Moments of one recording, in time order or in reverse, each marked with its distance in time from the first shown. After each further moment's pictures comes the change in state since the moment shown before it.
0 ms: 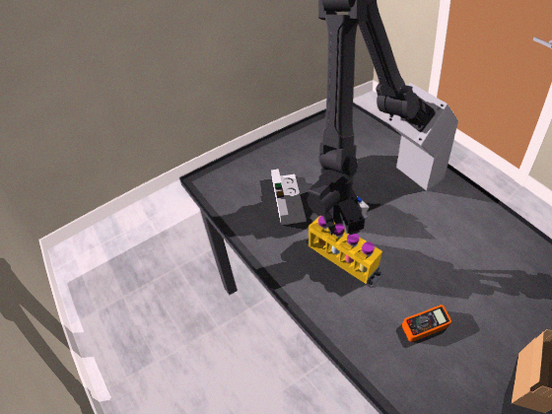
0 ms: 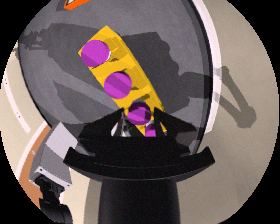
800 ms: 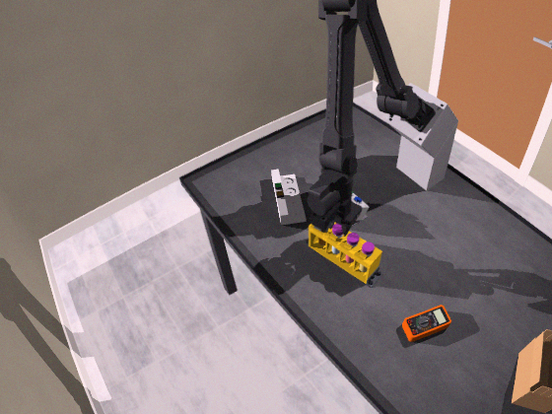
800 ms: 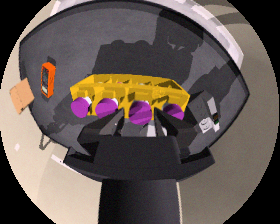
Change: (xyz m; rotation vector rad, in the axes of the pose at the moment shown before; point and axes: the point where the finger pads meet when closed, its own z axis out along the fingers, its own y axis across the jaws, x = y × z) arm 0.000 0.000 0.000 0.000 0.000 0.943
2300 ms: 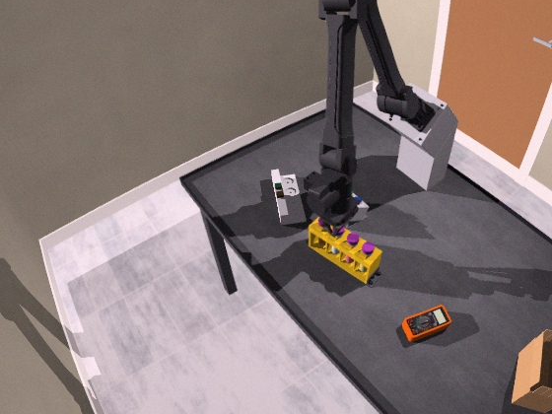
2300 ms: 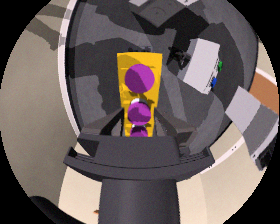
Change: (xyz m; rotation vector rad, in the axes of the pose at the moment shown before) arm 0.001 -0.003 0.000 0.009 -0.009 1.644
